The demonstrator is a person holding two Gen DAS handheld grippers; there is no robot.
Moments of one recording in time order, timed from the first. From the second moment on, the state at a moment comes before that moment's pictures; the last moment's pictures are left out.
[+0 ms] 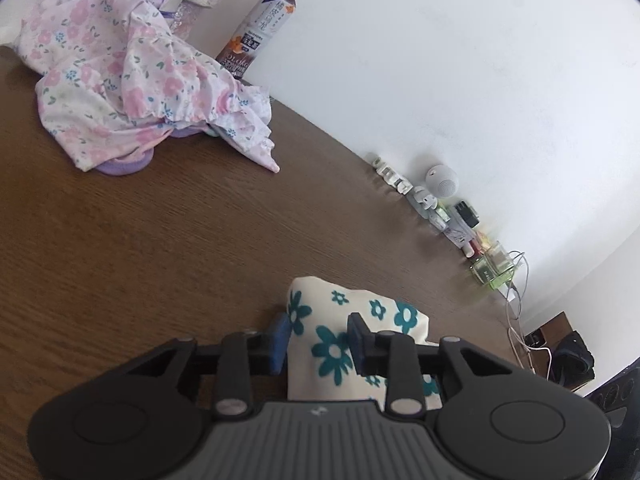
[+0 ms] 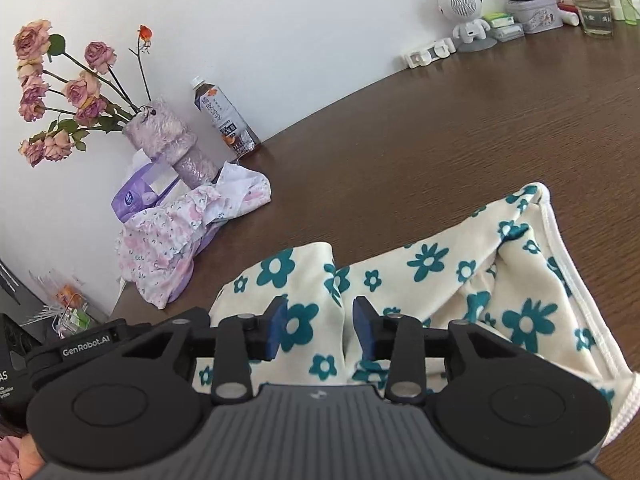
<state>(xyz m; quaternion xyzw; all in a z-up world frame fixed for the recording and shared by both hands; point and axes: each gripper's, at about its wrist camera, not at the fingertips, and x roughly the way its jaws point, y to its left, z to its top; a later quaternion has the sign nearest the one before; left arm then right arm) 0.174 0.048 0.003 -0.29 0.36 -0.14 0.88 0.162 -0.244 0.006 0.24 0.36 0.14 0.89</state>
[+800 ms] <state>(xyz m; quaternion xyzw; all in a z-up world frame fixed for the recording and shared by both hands) 0.201 0.033 0.002 -0.26 0.36 -0.13 0.89 0.214 -0.239 -0.005 0.26 0.38 0.11 0.88</state>
